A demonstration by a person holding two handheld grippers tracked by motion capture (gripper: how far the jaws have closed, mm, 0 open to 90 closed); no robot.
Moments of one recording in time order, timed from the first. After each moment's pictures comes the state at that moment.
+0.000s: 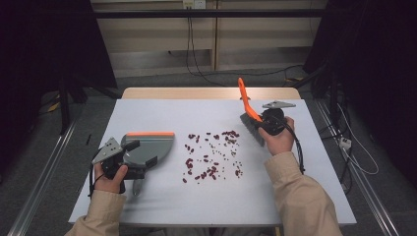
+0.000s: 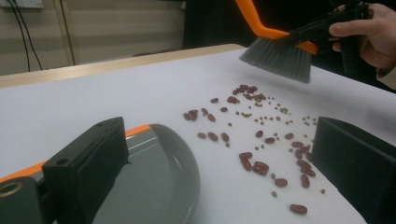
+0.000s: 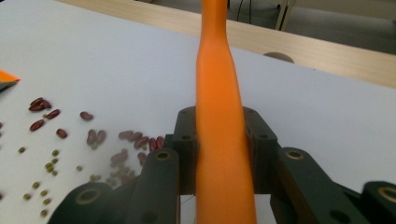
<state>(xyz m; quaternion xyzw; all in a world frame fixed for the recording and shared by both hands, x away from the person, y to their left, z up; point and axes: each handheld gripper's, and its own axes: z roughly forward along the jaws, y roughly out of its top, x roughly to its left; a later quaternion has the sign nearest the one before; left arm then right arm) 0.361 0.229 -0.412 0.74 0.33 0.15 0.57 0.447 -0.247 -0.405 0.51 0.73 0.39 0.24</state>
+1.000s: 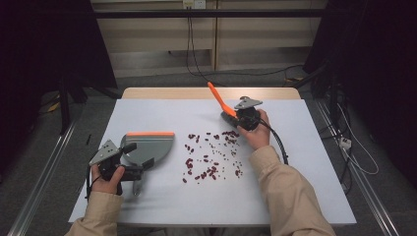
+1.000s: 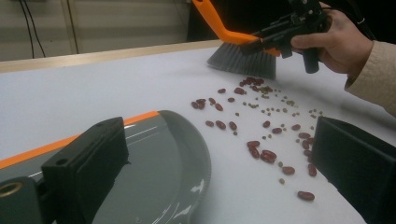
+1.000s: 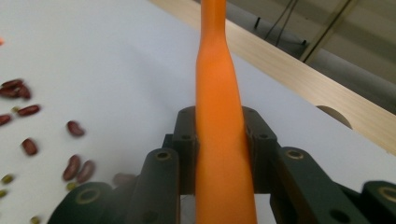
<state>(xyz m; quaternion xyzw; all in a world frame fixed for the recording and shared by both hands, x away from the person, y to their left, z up) 0.361 0.240 -0.420 0.74 0.34 0.15 0.56 0.496 -0.193 -0.438 0.38 0.80 0.37 0.27</state>
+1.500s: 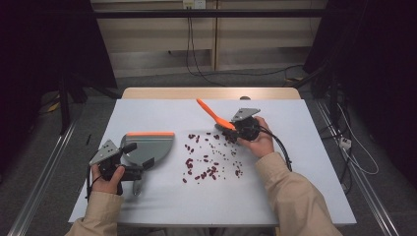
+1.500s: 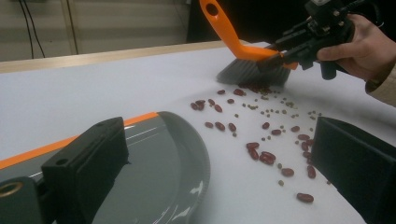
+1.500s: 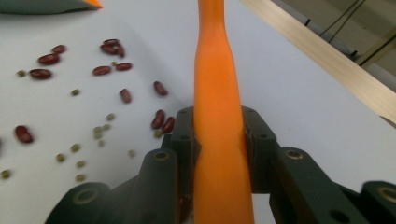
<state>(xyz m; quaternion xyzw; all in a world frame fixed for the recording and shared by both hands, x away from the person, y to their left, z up) 0.361 0.239 -0.420 0.73 0.34 0.15 0.57 0.463 -0.185 -0.434 0.30 0.85 0.37 0.22</state>
